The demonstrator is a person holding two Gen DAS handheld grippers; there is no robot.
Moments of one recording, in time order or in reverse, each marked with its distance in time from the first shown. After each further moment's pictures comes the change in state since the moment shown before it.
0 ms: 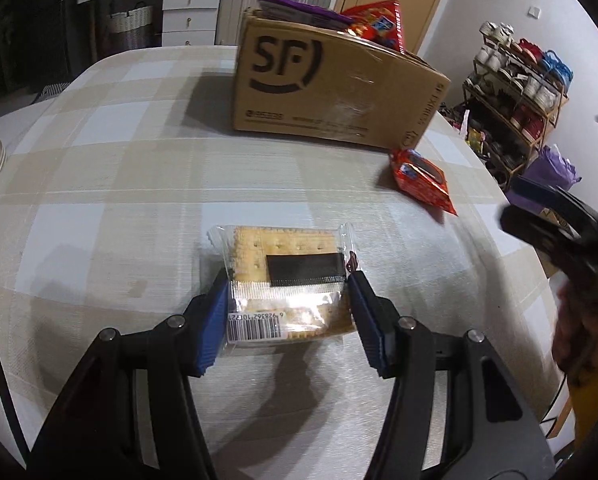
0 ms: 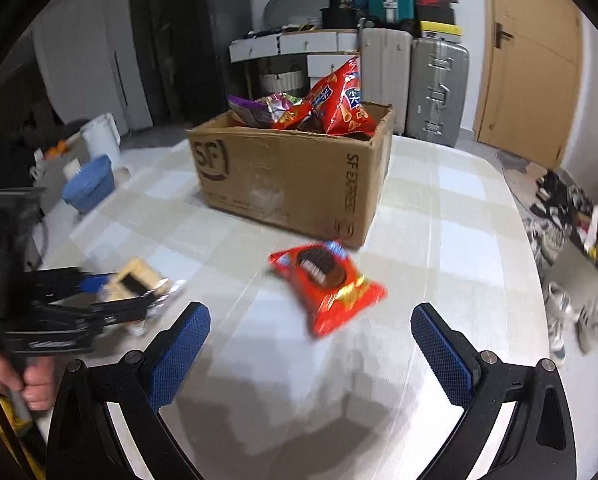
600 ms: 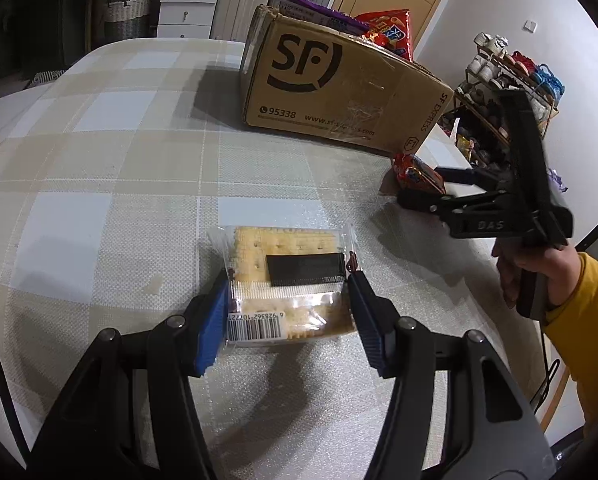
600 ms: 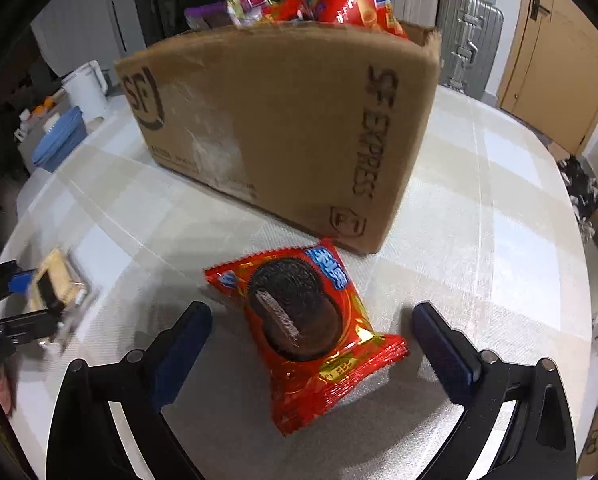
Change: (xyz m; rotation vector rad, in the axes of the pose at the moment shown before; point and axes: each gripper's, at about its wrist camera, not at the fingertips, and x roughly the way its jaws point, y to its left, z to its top) left arm -0.010 0.023 -0.014 -0.037 -0.003 -0.067; right arm 0.106 -0.014 0.026 -0.057 0.213 0.007
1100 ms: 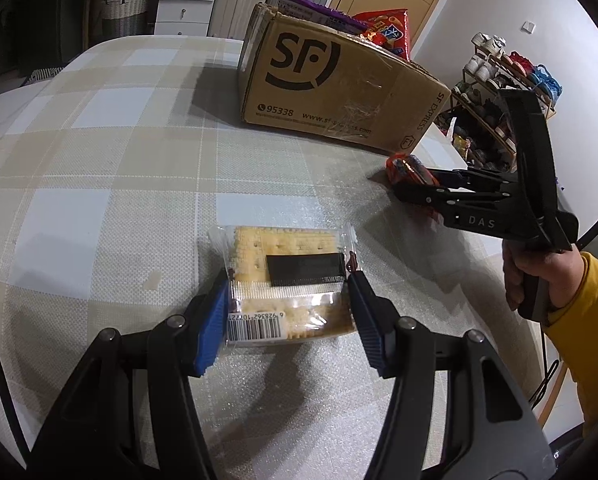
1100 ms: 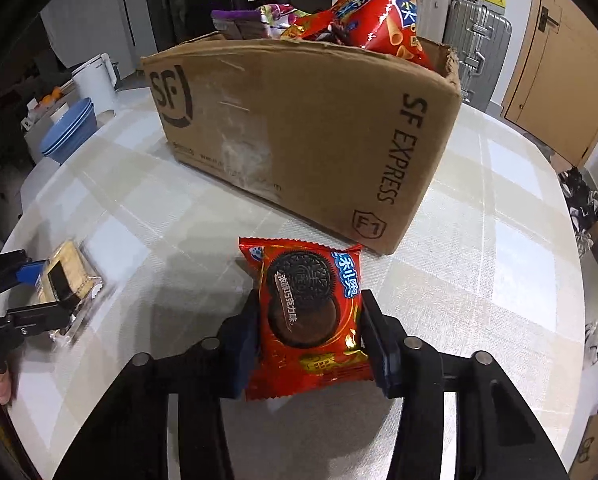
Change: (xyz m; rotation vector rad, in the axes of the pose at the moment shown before) left arm -0.003 0.001 -0.002 0.000 0.007 -0.008; right arm -0.009 0.015 0.001 -0.025 -0.002 0.025
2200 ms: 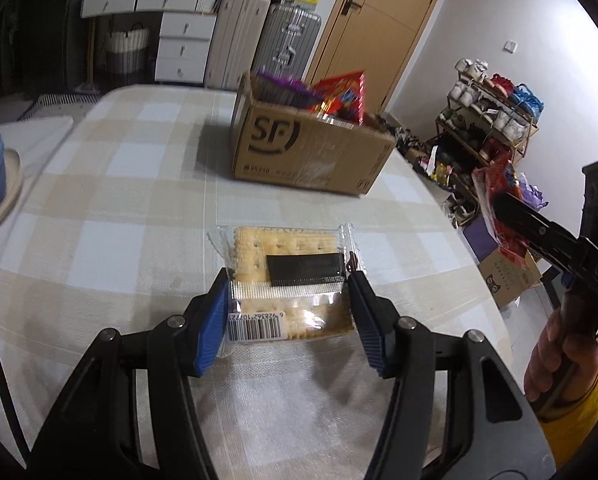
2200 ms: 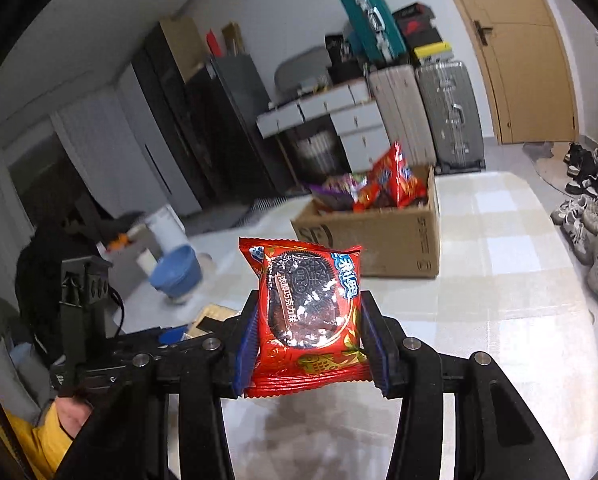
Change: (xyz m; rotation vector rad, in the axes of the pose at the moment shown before) left arm -0.103 -0.026 -0.001 0.019 -0.135 -0.018; right arm -0.209 0.067 -0.072 0.312 -0.480 0.230
